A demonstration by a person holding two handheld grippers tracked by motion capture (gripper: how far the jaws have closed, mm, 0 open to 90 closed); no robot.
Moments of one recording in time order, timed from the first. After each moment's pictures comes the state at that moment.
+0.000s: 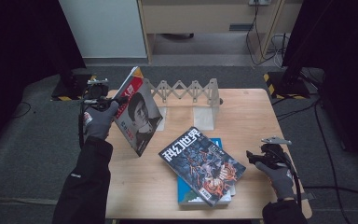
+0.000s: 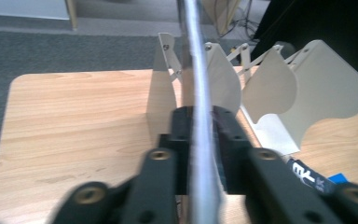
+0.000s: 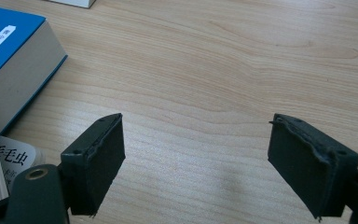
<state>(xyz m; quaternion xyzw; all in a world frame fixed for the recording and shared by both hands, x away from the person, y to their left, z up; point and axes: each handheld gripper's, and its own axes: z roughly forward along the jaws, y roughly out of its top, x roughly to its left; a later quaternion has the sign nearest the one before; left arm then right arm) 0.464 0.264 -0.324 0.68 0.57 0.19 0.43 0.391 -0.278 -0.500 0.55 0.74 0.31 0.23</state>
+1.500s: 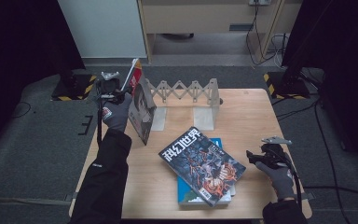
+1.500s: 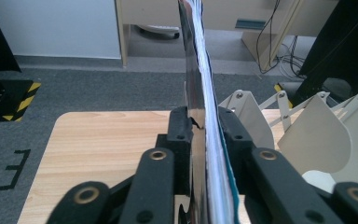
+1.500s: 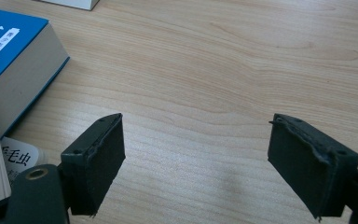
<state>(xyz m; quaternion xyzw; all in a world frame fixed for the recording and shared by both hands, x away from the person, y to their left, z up) 0.486 0.230 -0.327 0.63 0.58 0.30 0.42 0.391 -0.278 -0.499 0.55 0.74 0.31 0.23</state>
